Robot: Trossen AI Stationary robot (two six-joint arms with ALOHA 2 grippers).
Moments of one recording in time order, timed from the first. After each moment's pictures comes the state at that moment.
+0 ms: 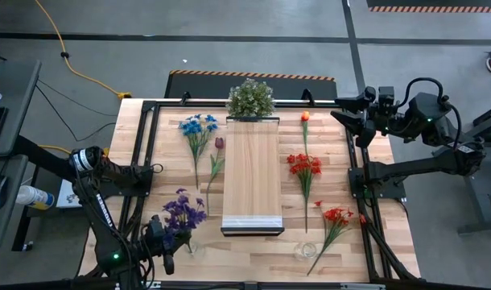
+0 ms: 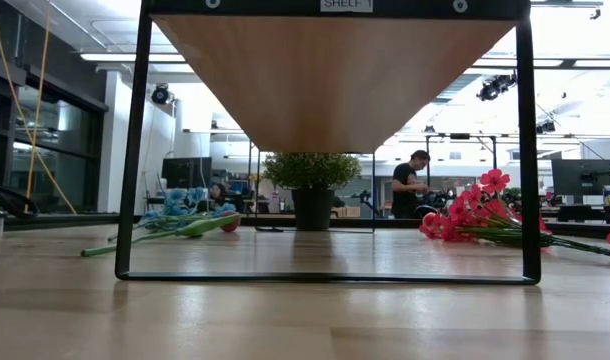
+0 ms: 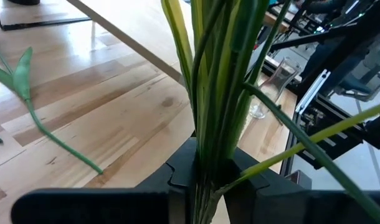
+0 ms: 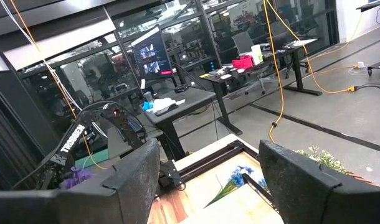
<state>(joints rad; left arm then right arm) -1.19 1.67 1.20 -1.02 -1.21 -1.96 -0.09 0.73 1.21 -0.45 0.23 0.36</state>
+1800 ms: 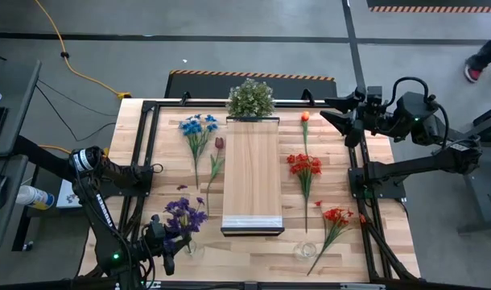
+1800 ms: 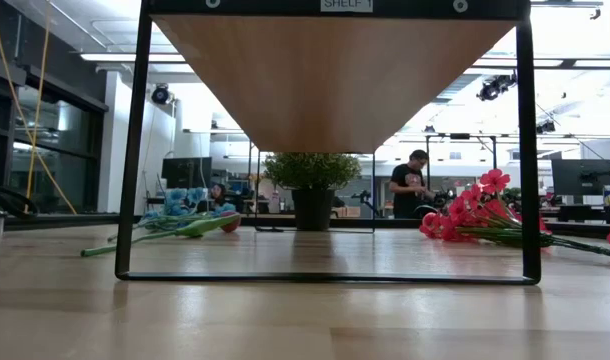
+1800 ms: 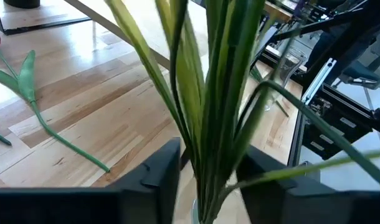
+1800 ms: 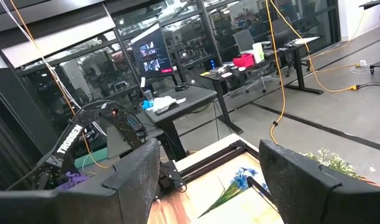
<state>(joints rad) -1.19 1.67 1.20 -1.02 -1.19 -1.91 -0.09 0.80 1.21 -0.38 0.23 0.36</state>
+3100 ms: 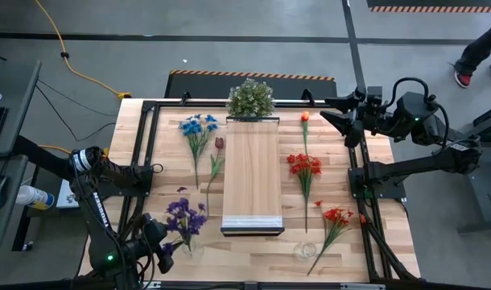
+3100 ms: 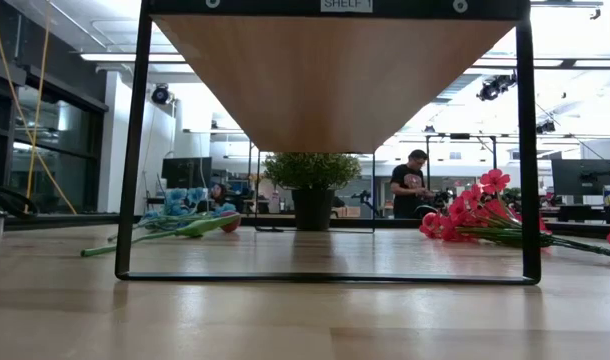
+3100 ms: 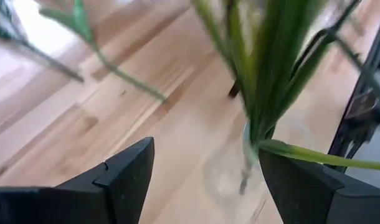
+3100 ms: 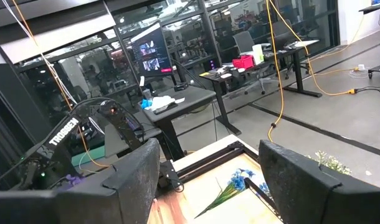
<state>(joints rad) -1.19 1.67 1.32 -1.28 -0.79 -1.91 -0.09 0.80 1.21 -0.38 0.23 0.33</state>
